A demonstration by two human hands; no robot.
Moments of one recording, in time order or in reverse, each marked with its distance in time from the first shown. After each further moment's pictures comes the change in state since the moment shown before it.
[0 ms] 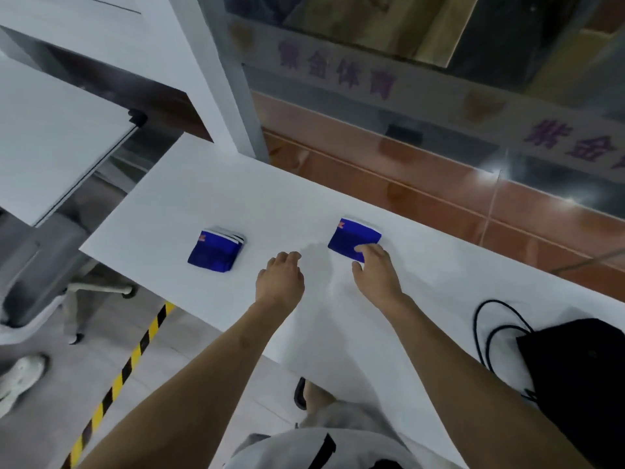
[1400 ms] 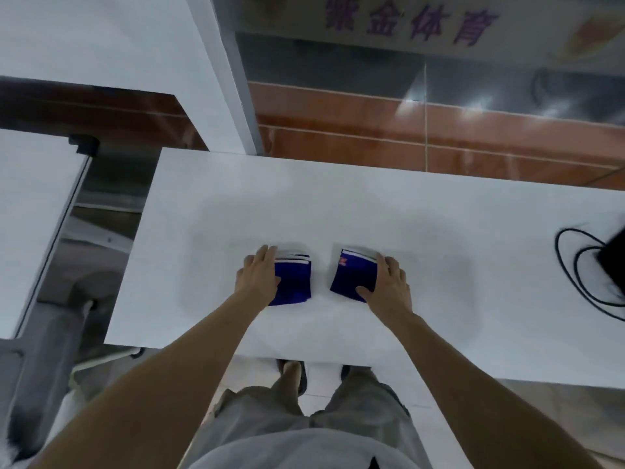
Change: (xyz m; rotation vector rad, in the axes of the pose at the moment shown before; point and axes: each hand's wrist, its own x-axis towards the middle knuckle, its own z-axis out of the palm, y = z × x) left_hand 0.184 -0.275 -0.045 0.172 -0.344 0.284; right_hand 0.014 -0.163 0.189 -0.009 -0.005 0.538
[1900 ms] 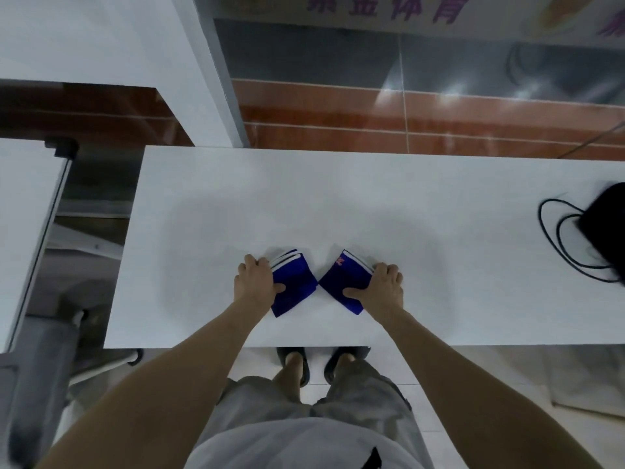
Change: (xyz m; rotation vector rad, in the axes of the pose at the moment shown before) left_hand -0.018 -0.007 0.016 0.088 -0.027 -0.071; right_hand -0.033 -0.015 0.021 0.051 -0.032 0.268
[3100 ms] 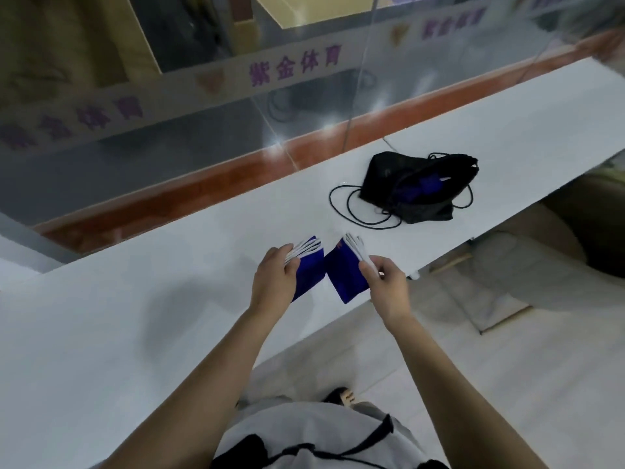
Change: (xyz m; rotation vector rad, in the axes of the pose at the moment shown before) left_hand -0.163 0.398 0.010 -0.489 0.168 0.679; right_hand -0.105 0.315 -0.196 1.174 0.540 0.067
